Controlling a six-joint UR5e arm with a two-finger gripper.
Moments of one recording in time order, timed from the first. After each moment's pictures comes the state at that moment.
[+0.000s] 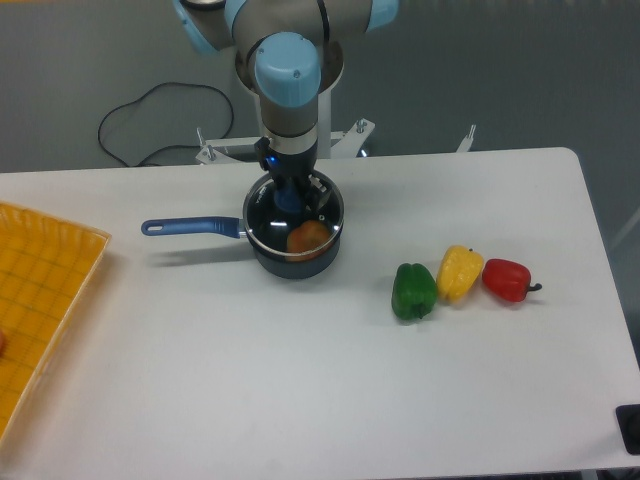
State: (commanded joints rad) arm 2.43 -1.53 -2.07 -1.13 1.54 1.14
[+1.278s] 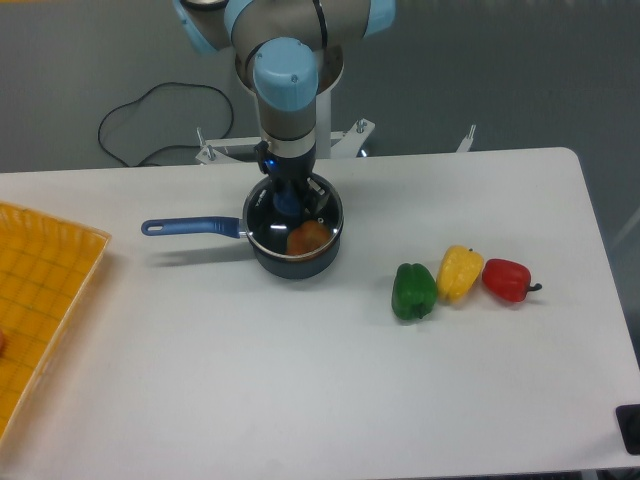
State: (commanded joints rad) arm 2.42 -1.54 -2.10 -1.09 1.54 1.14
